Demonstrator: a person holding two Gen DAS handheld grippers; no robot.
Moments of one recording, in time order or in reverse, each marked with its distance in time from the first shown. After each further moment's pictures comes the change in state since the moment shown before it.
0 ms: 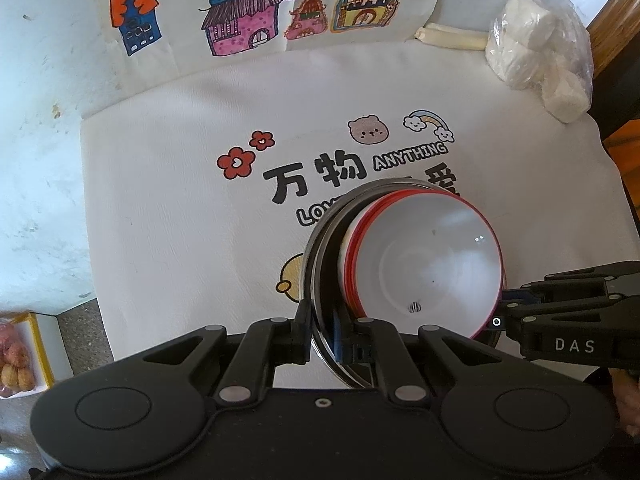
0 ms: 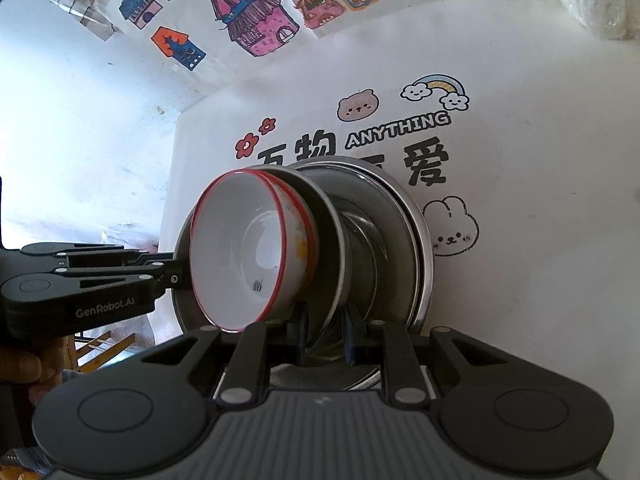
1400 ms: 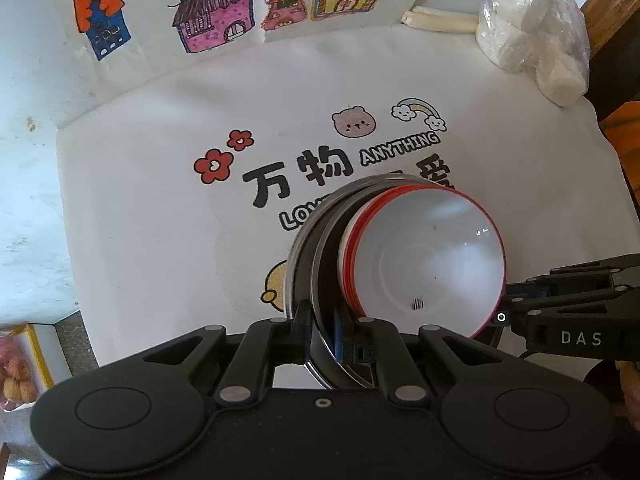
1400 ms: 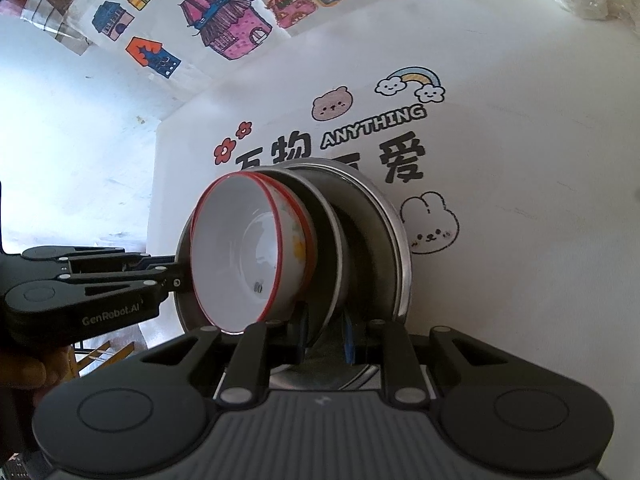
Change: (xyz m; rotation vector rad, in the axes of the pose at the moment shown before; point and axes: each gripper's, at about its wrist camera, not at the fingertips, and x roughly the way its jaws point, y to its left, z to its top) left arm 0.016 -0.010 0.008 0.045 0.036 -0.014; right arm 0.002 -0.009 0.004 0.064 0.012 -0.022
